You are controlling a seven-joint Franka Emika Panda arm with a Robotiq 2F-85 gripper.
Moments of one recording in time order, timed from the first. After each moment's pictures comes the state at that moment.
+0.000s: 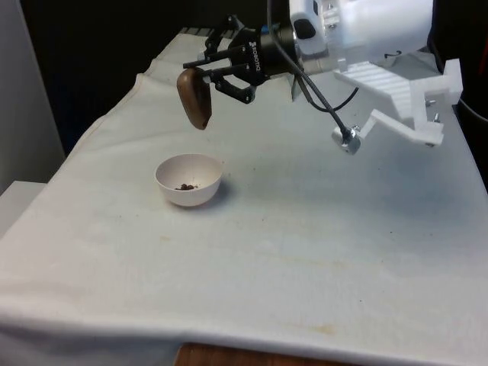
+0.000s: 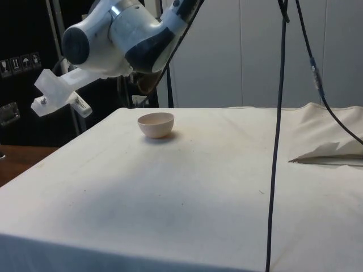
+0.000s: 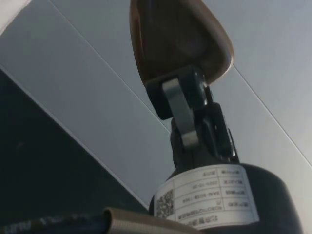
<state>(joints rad) 0.02 0.60 0.15 -1.70 -1.34 1.59 1.07</state>
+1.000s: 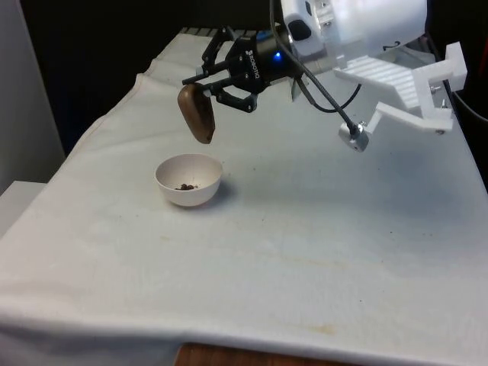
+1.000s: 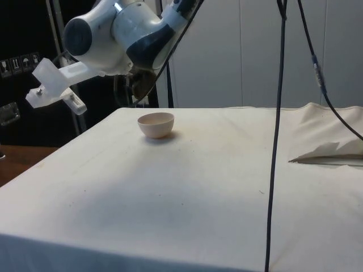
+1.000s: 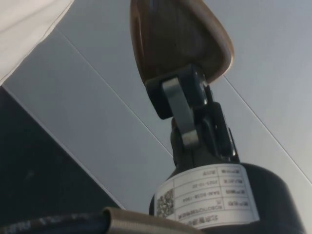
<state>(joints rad) -0.01 0.59 0.14 -1.71 -1.32 1.71 1.07</state>
